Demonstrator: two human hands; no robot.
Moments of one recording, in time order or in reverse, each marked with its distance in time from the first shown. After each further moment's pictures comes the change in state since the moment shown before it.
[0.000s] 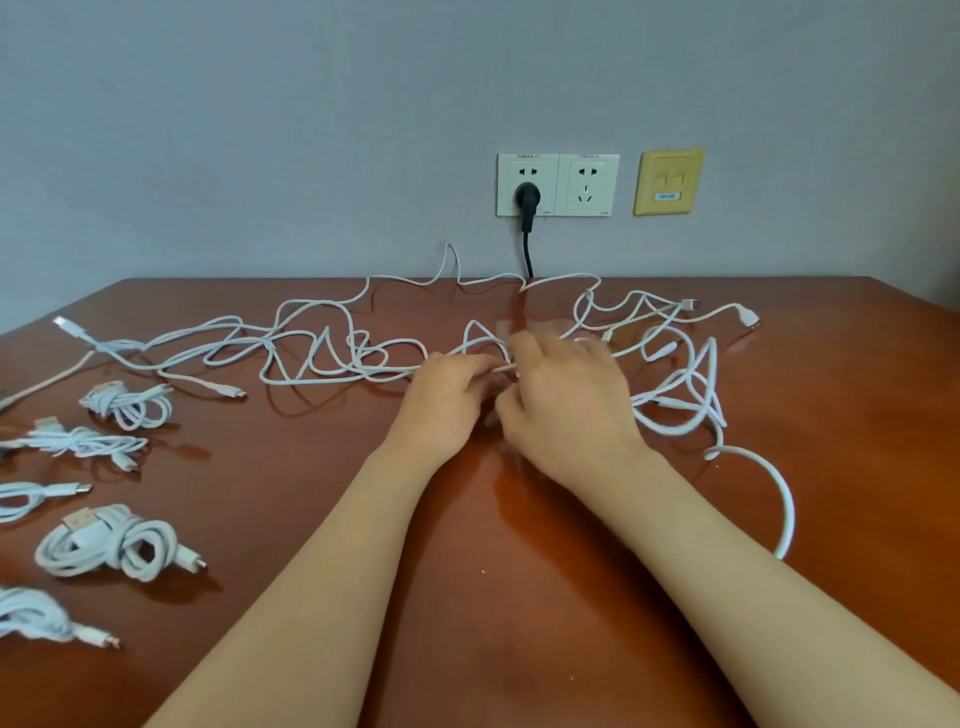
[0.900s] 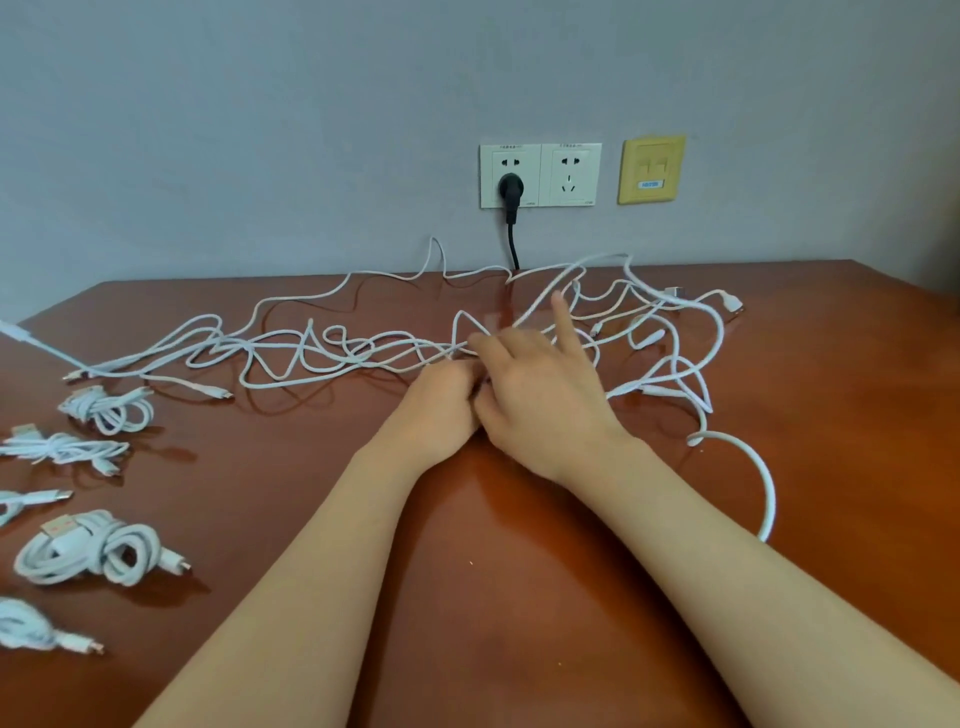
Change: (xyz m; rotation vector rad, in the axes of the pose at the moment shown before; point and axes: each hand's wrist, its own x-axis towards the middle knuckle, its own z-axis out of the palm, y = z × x) left_hand -0.005 0.013 -0.002 0.080 -0.185 -0.010; right_hand 0.004 0.006 0.012 -0.034 0.086 -0.190
